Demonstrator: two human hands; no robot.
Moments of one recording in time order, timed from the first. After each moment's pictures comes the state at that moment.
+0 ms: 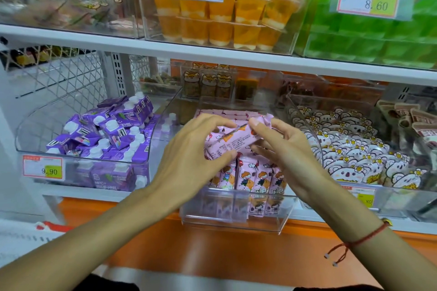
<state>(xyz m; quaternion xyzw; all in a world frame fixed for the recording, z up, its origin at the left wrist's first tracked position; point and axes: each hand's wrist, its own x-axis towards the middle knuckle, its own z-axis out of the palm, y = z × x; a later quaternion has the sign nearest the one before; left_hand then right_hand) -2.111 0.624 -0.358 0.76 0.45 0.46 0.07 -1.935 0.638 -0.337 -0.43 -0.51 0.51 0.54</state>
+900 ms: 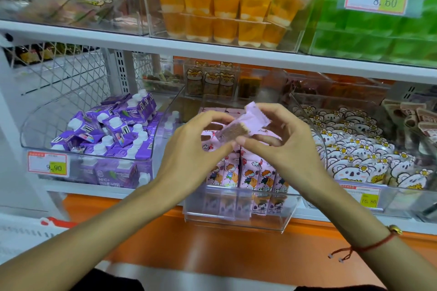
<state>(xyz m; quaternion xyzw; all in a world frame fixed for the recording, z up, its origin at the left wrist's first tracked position) -2.112 0.630 -0.360 0.72 0.43 0.52 0.16 -1.940 0.624 -0.333 -0.35 -0.71 0.32 0.53</state>
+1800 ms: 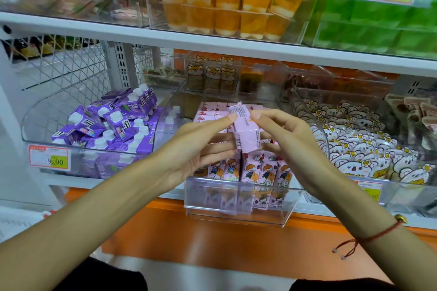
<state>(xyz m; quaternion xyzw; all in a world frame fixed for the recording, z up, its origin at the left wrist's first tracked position) -2.110 0.629 -0.339 0.46 0.40 0.47 0.64 -1.936 0.636 -0.336 -0.44 -0.60 0.44 0.50</state>
